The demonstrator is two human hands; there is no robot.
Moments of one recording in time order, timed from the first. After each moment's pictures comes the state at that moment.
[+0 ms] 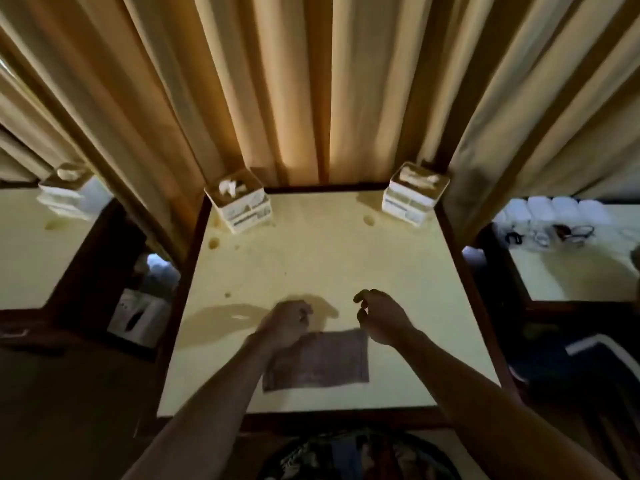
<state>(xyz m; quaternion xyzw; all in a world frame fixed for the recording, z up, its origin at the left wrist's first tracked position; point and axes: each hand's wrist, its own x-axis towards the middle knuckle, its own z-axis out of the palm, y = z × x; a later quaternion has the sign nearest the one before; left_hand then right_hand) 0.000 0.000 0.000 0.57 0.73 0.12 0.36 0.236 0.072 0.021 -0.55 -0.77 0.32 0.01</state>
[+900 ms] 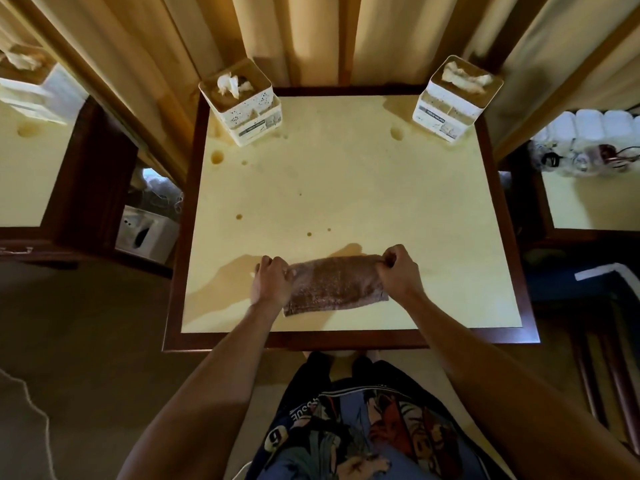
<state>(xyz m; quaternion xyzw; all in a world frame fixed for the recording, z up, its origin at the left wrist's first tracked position) -0.035 -0.069 -0.053 0.45 0.83 0.12 0.31 0.224 0.021 -0.040 -0.68 -0.59 0.42 0.13</state>
